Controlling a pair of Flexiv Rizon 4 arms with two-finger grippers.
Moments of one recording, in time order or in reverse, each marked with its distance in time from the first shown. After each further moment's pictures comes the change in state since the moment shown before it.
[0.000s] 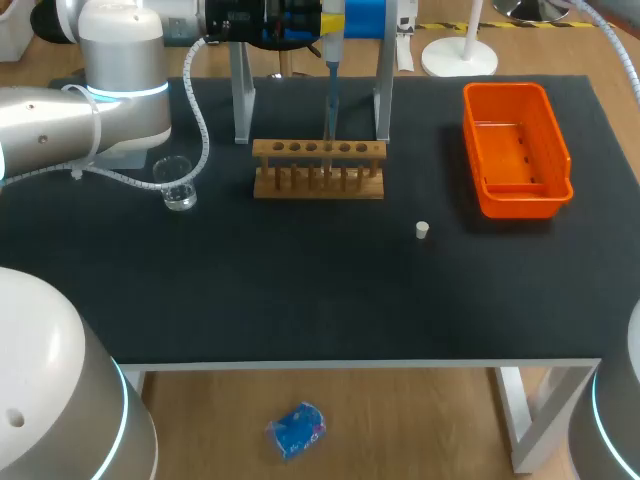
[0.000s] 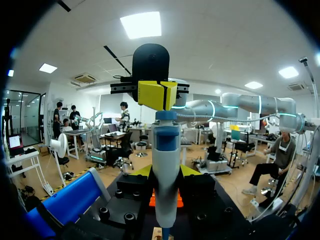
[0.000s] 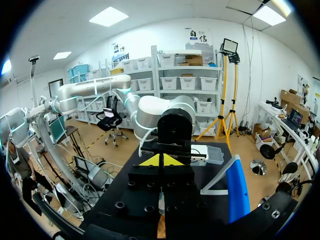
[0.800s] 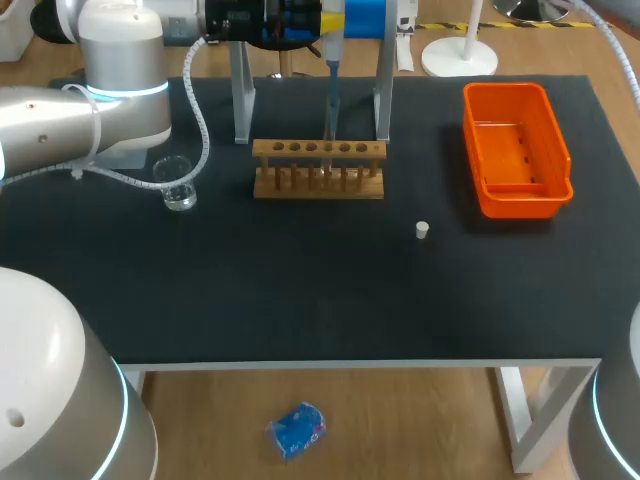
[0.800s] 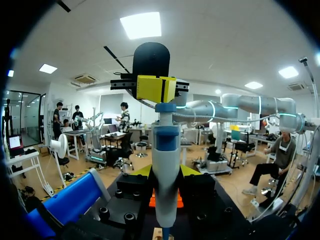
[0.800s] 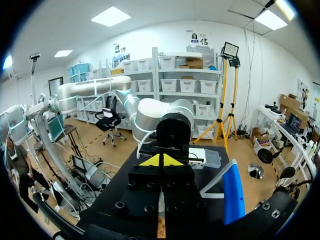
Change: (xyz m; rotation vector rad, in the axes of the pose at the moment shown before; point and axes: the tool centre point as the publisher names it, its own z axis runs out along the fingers) left arm 0.000 -0.001 0.000 0.003 -0.001 0.002; right arm -0.002 0.010 -0.003 -0.013 -0.014 -0.036
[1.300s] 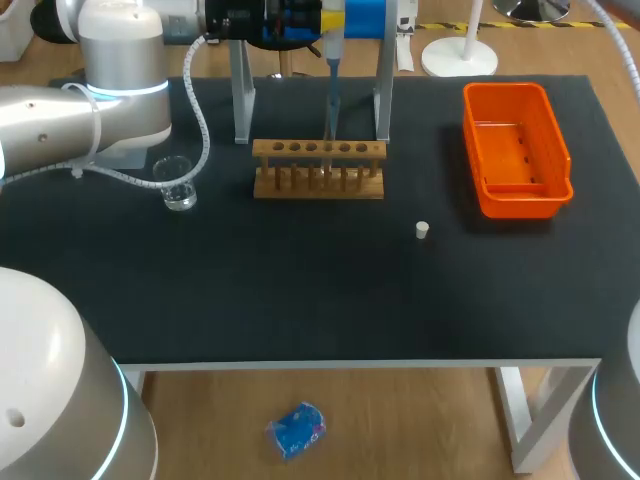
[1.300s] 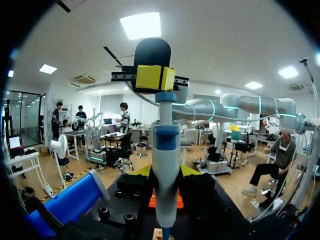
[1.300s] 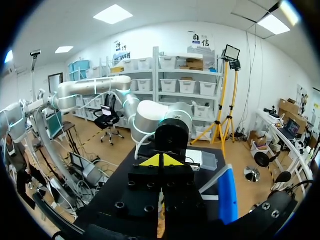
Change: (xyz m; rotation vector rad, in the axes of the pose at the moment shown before) left arm 0.000 -0.002 0.000 0.001 0.000 0.000; right arm -0.002 0.013 -0.007 0.006 -0.015 -0.034
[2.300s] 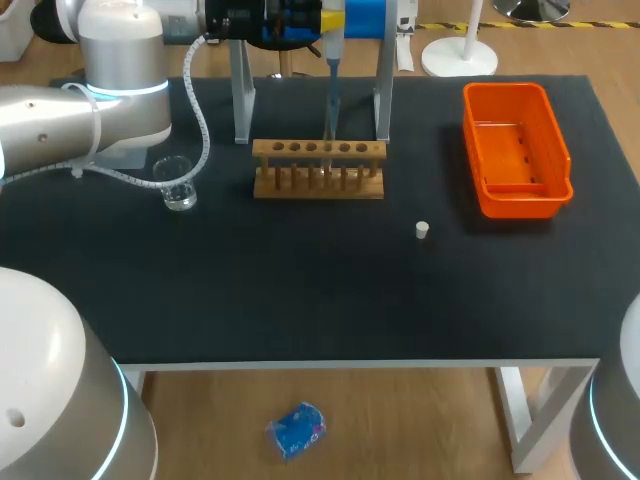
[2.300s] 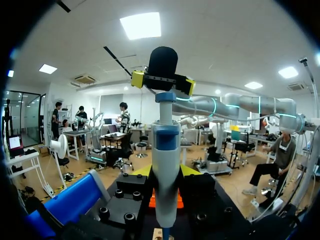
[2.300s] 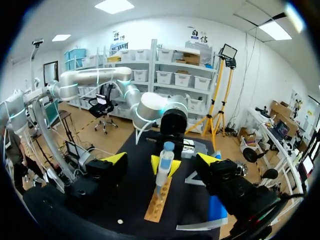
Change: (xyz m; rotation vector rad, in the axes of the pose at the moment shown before) left arm 0.000 0.000 0.000 0.000 0.000 0.000; right arm 0.026 -0.013 -0.066 0.092 -0.079 -0.048
